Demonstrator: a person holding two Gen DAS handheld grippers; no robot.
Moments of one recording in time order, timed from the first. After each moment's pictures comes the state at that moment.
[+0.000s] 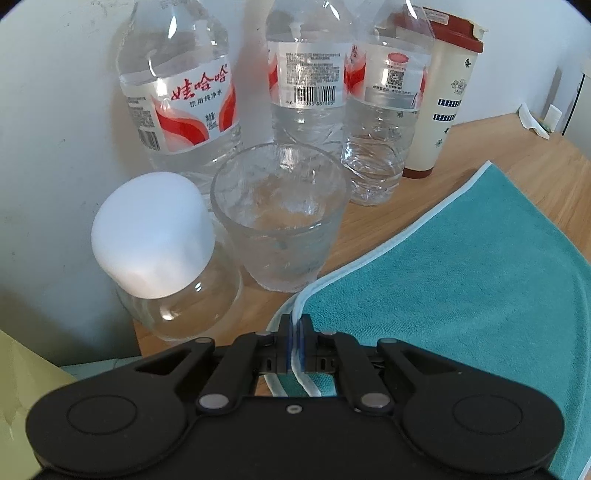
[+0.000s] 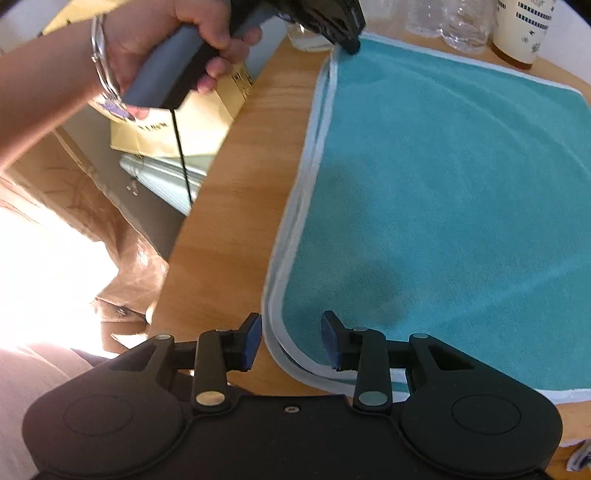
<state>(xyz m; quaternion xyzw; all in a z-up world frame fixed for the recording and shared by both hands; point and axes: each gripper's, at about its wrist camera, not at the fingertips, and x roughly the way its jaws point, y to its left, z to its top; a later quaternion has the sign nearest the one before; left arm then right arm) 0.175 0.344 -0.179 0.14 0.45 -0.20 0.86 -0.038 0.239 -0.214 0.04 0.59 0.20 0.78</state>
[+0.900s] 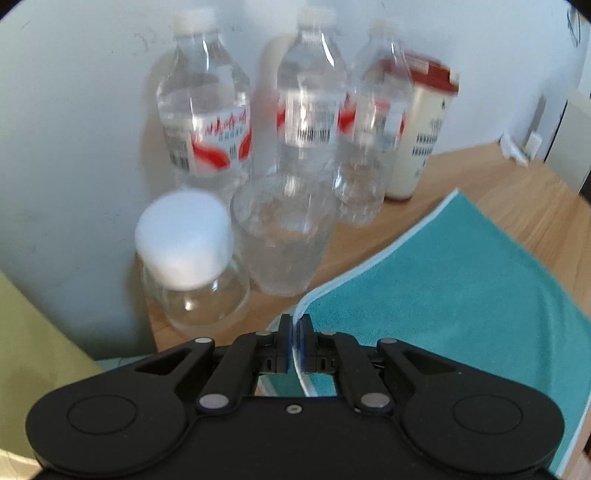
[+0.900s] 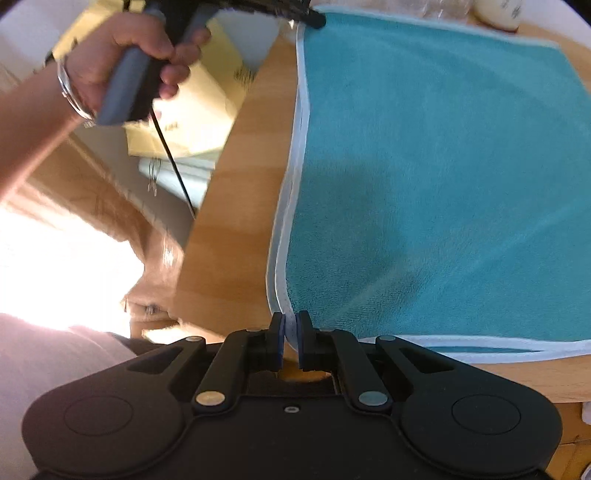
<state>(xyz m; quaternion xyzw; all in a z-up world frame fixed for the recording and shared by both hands) 0.144 0.365 -0.160 0.12 0.43 -0.21 0.87 -0.060 0.205 -0.211 0.09 0.62 0.22 0.75</state>
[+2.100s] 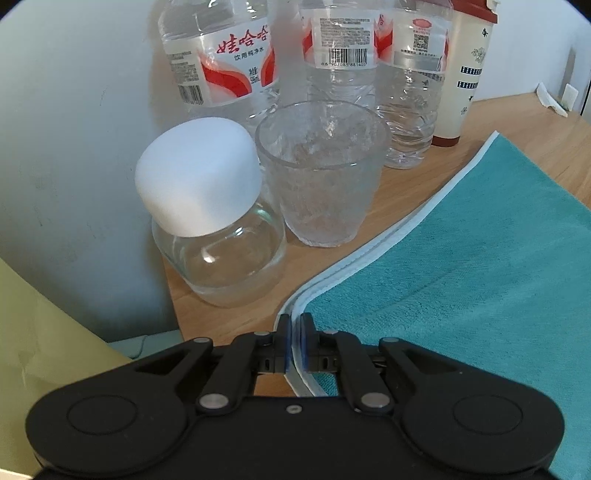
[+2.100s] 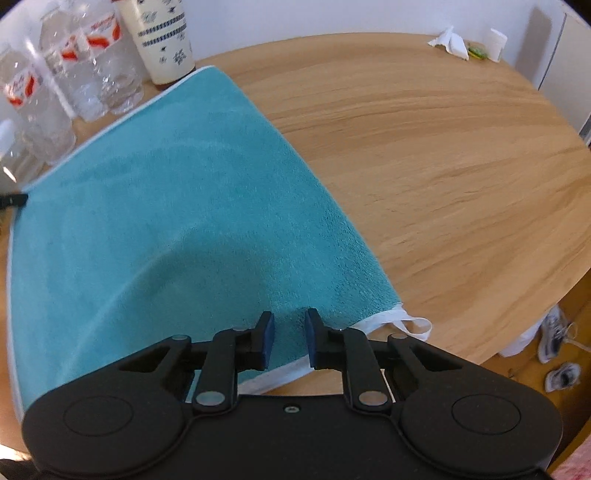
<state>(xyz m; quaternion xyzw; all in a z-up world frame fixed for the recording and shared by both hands) 0.164 0.362 -0.195 0.17 0.45 -0.16 0.86 -0.085 0.017 -0.227 0.13 0.54 -0.11 0.82</state>
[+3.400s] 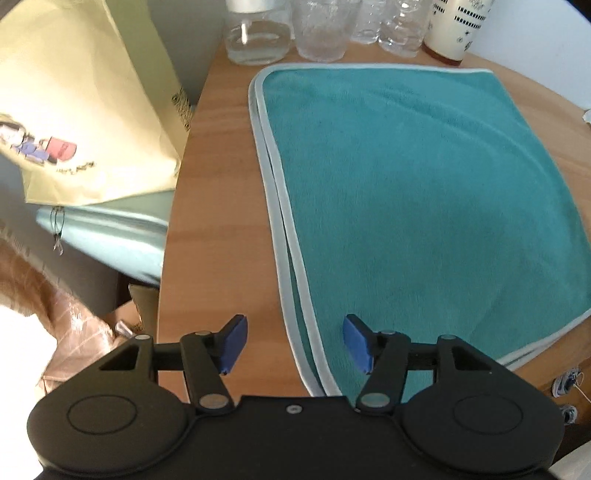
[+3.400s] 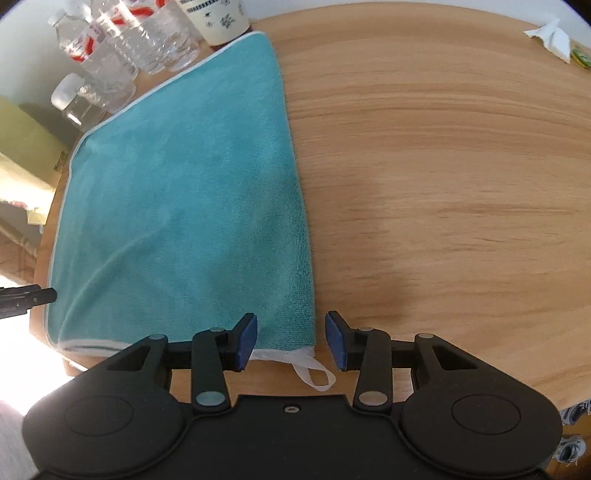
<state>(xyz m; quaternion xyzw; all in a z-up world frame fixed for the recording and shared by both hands) -0.044 0.329 -0.186 0.01 0.59 0.02 0.81 -0.068 -0.096 -0.230 0.13 0.60 0.12 0.78</state>
